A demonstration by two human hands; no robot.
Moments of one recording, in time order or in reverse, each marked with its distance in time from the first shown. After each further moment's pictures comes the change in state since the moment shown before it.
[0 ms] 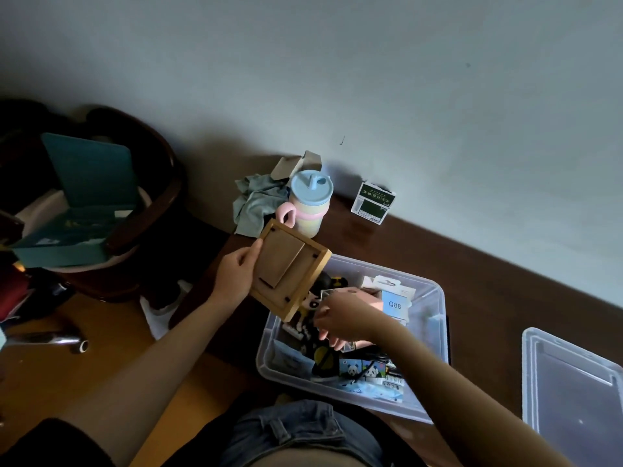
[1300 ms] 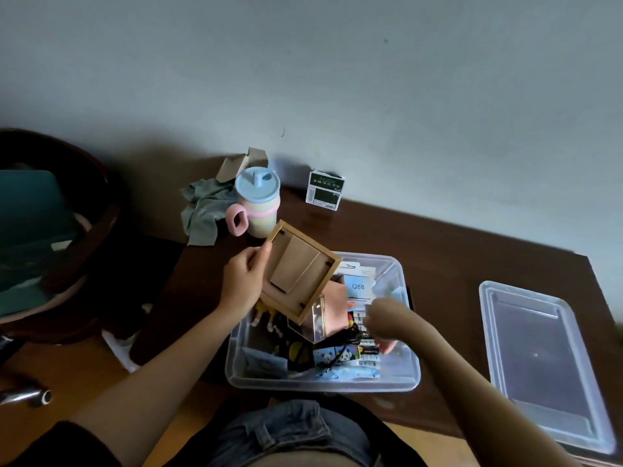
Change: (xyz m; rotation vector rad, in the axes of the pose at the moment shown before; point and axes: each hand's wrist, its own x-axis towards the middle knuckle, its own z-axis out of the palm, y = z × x) left_hand -0.008 0.008 0.069 0.051 -0.085 0.244; right_hand -0.045 0.093 0.001 -0.098 0.119 0.434
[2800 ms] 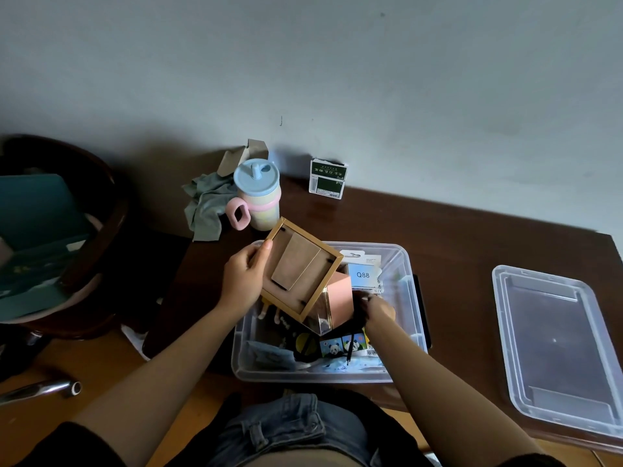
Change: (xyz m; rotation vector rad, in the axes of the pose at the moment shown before) left_hand -0.004 0.000 -0.002 0.014 -0.030 -0.057; right_hand 0.064 -0.008 0.053 1.696 0.338 0.420
